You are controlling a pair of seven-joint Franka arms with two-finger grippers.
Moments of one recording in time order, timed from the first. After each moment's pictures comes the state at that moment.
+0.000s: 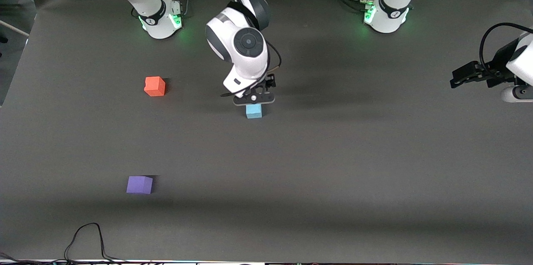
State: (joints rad) left arm -0.01 0.02 0.00 -1.60 -0.05 1.55 -0.03; right arm 0.93 0.49 -0.17 -1.63 0.09 1.96 0.66
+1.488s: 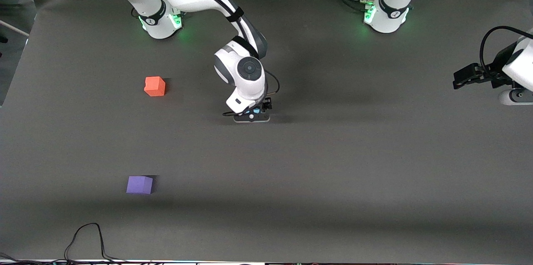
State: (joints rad) left arm -0.03 0.03 0.00 -1.59 0.01 1.53 -0.03; right arm 0.93 0.64 -0.18 -1.77 0.07 2.33 0.75
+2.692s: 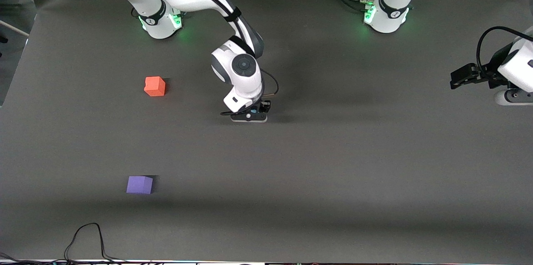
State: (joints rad) left arm -0.04 0.03 0.00 -1.59 0.01 1.53 -0.02; right arm 0.93 0.58 -0.19 -1.82 0.07 2.38 0.78
